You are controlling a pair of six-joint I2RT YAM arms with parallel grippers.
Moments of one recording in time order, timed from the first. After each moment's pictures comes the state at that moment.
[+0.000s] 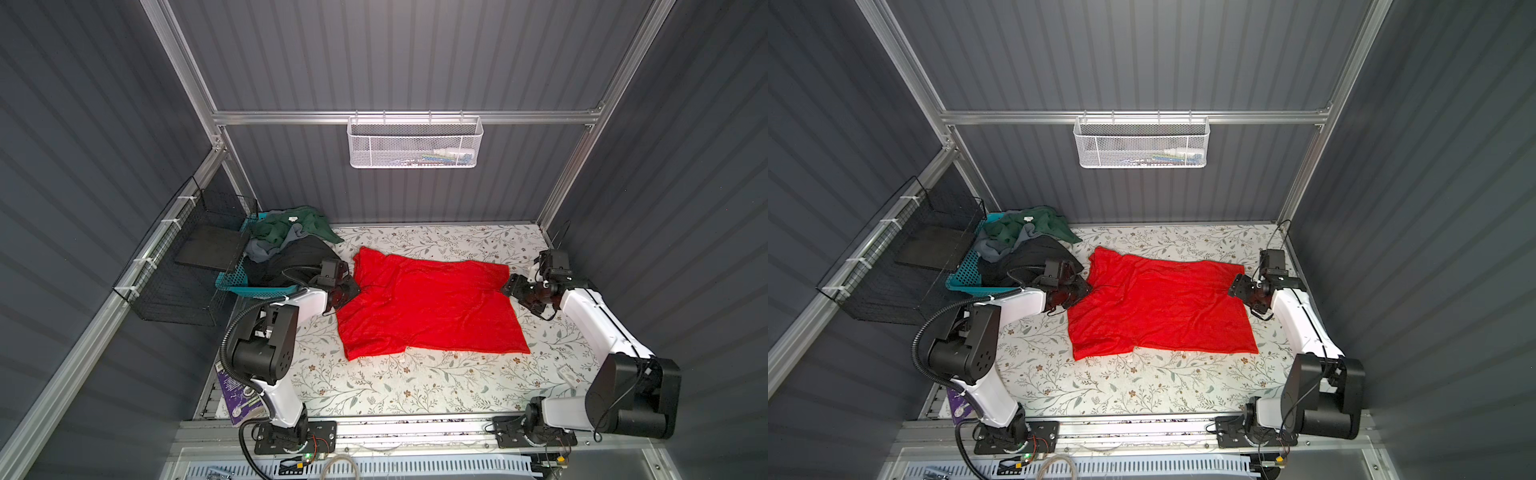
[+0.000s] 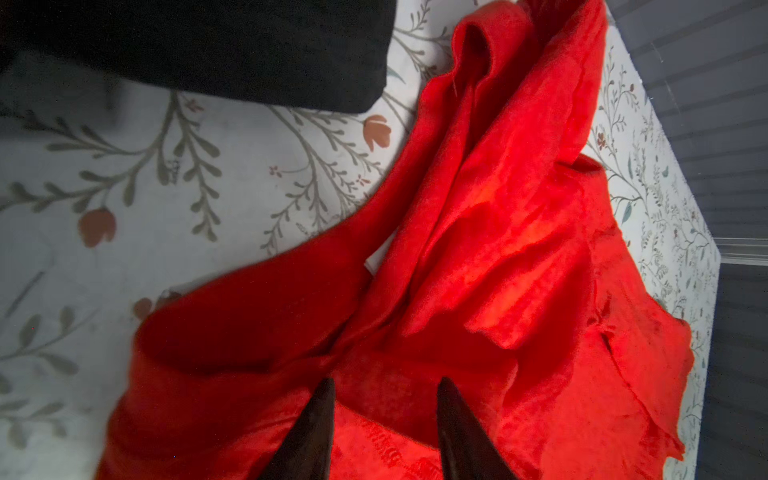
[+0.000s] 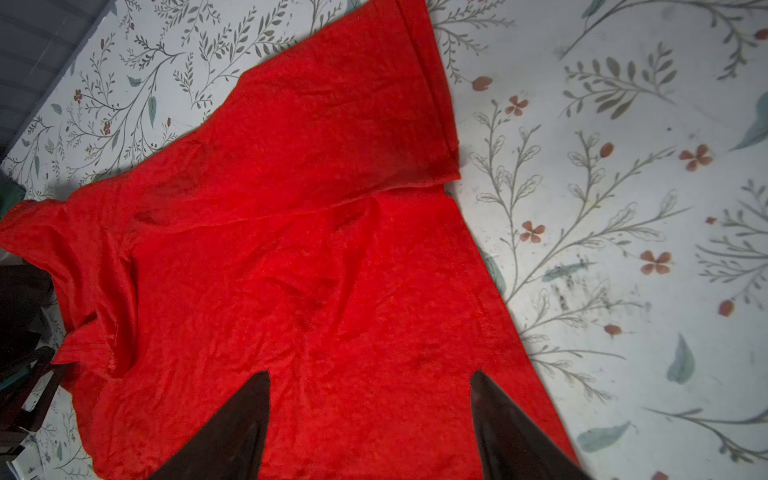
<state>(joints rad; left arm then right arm) -0.27 1.76 0.96 -0.06 0.16 -0.80 -0.10 1.37 1.00 -0.68 -0.21 0.41</state>
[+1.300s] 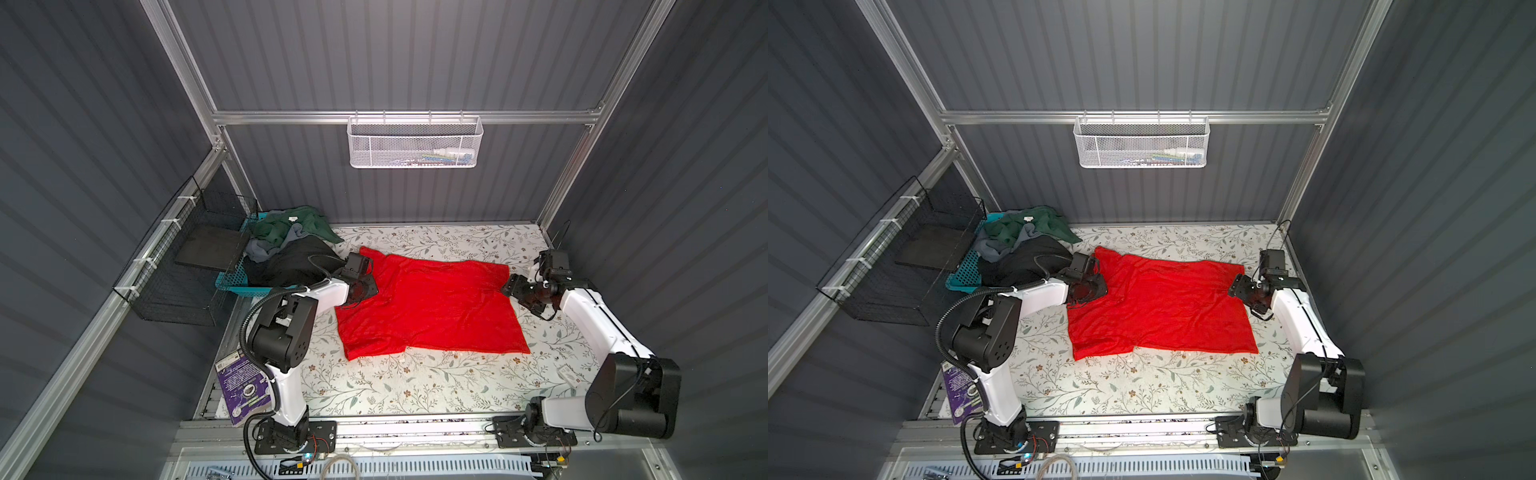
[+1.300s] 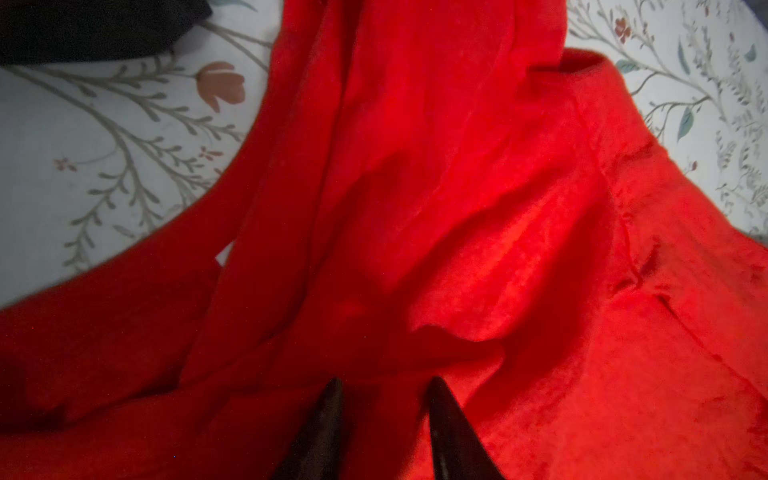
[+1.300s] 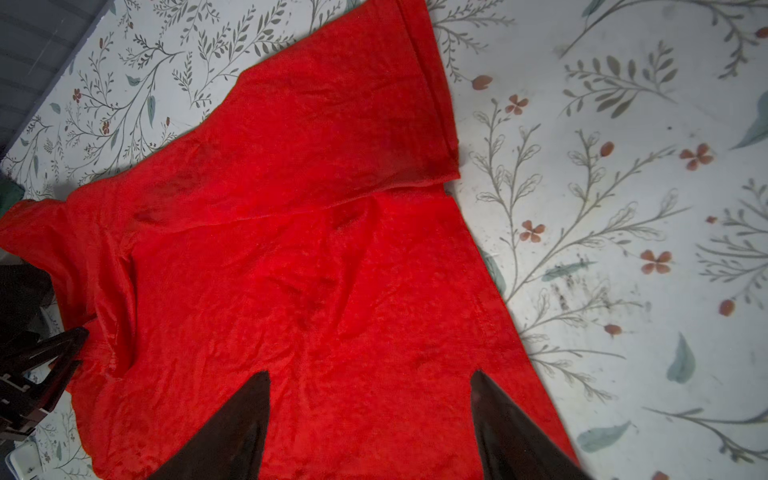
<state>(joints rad) -0.41 1.89 1.15 -0.22 0.02 -0.67 -0.10 1.37 1.00 -0.68 -0.21 0.41</state>
